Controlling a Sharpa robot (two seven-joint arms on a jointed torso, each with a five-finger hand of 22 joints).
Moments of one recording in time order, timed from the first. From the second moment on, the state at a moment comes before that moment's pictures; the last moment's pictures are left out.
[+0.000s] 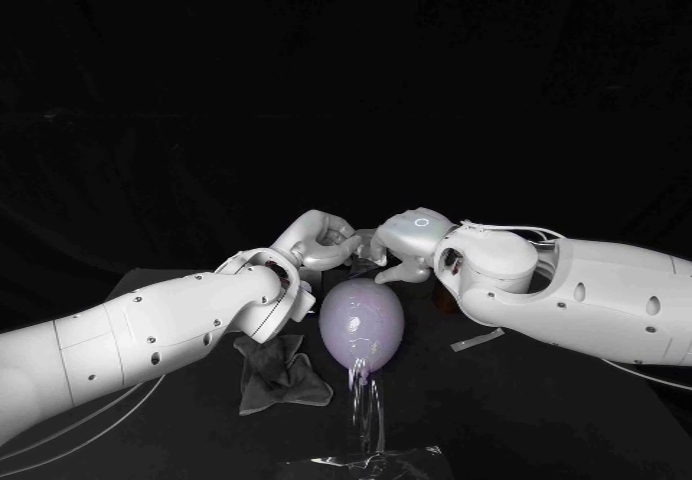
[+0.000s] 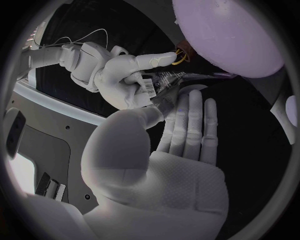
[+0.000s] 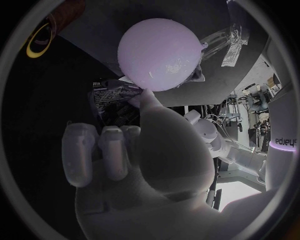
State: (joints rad) left arm 1.27 -0.57 -0.08 1.38 -0.75 -0.52 0.15; left_hand 1.21 -0.10 0.86 0.06 0.04 0.93 0.13 0.58 0.38 1.21 0.09 0.25 0.07 1.03 0.05 0.63 0.40 0.15 0.65 0.22 0.86 0.44; right arm 1.43 -0.75 -0.18 1.63 -1.80 -0.16 -0.34; right_hand 1.44 -0.04 0.03 0.29 0.05 1.00 0.10 0.19 0.47 1.47 0.03 1.54 1.31 1.46 -0.03 1.57 1.31 0.03 1.47 0.07 1.48 1.31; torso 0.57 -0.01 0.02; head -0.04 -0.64
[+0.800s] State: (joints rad) left arm 1.27 -0.57 -0.08 1.37 -0.76 -0.52 0.16; left_hand 1.21 -0.10 0.86 0.06 0.04 0.93 0.13 0.58 0.38 1.21 0.09 0.25 0.07 1.03 0.05 0.63 0.40 0.15 0.65 0.22 0.86 0.44; right arm 1.42 -0.80 -0.18 1.69 -1.82 -0.29 -0.31; right_hand 1.57 -0.05 0.26 0.24 0.04 1.12 0.06 0.25 0.44 1.46 0.00 1.56 1.31 1.46 -0.06 1.57 1.31 0.03 1.47 0.06 1.50 1.31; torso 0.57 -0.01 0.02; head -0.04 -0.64
